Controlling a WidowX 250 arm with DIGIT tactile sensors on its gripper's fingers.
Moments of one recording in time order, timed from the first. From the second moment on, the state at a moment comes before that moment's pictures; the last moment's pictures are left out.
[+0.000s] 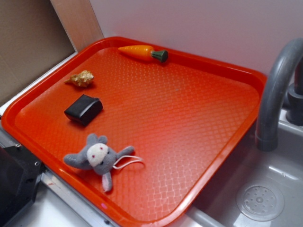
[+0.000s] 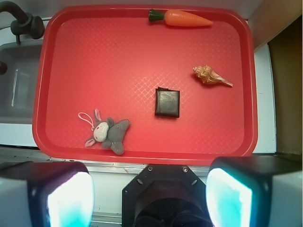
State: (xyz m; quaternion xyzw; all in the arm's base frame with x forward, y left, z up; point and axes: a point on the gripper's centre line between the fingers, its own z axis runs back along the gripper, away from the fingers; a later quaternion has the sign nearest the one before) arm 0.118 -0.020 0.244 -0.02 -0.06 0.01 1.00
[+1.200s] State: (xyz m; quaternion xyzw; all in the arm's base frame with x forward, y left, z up) arm 0.237 0.053 0.164 -0.05 -0.04 0.49 0.87
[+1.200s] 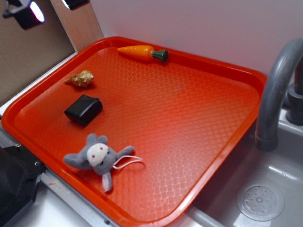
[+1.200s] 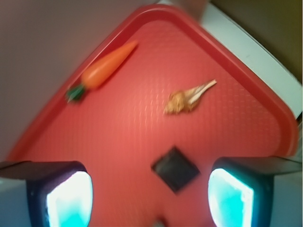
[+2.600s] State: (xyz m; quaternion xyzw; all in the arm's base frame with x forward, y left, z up) arm 0.240 0.096 0.036 0.12 -0.08 0.79 0.59
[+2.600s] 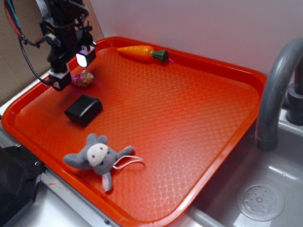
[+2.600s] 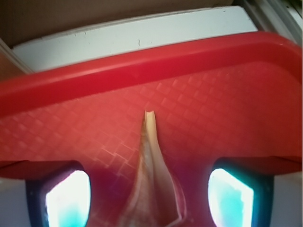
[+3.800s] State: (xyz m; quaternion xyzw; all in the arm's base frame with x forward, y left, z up) arm 0.242 0.073 0.013 0.07 -0.08 0.72 0.69
